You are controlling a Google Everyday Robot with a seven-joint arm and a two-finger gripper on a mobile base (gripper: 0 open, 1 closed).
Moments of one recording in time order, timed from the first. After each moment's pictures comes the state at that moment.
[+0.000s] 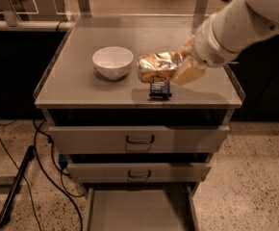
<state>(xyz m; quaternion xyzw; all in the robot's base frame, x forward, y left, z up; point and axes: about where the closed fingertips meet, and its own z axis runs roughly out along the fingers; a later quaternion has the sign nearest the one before) 0.569 -0.120 0.928 -0.62 0.72 0.00 0.32</state>
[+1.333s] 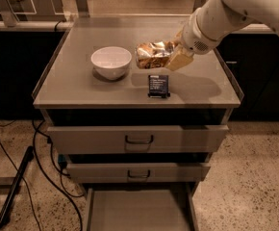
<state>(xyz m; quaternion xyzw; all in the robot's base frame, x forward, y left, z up) 0.647 -0.117 0.914 -0.61 0.72 -0.02 0.32</state>
